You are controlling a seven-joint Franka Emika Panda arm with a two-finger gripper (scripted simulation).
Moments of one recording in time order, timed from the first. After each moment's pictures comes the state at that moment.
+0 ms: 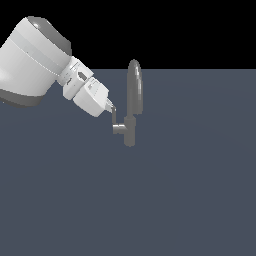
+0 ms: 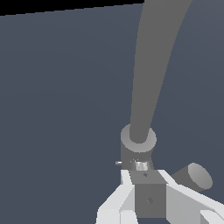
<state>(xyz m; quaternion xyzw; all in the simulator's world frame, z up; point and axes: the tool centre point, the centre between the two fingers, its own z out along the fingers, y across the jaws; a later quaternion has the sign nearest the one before) 0.011 0.051 0.164 0.67 -0.64 0.30 0.24</state>
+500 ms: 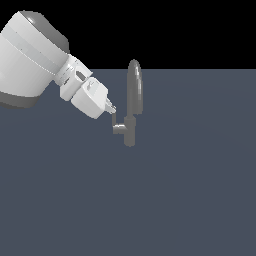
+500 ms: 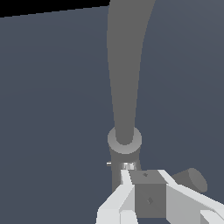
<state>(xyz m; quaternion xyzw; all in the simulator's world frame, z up) -0.005 0.050 0.167 0.67 -0.64 0.31 0.23</state>
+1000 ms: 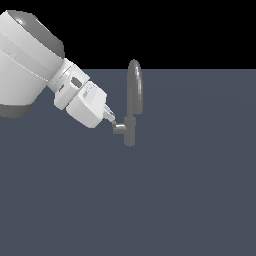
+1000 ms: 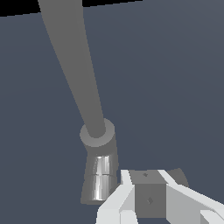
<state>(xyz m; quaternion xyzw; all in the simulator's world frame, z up) -0.036 0.050 0.157 0.67 -0.64 0.31 0.23</state>
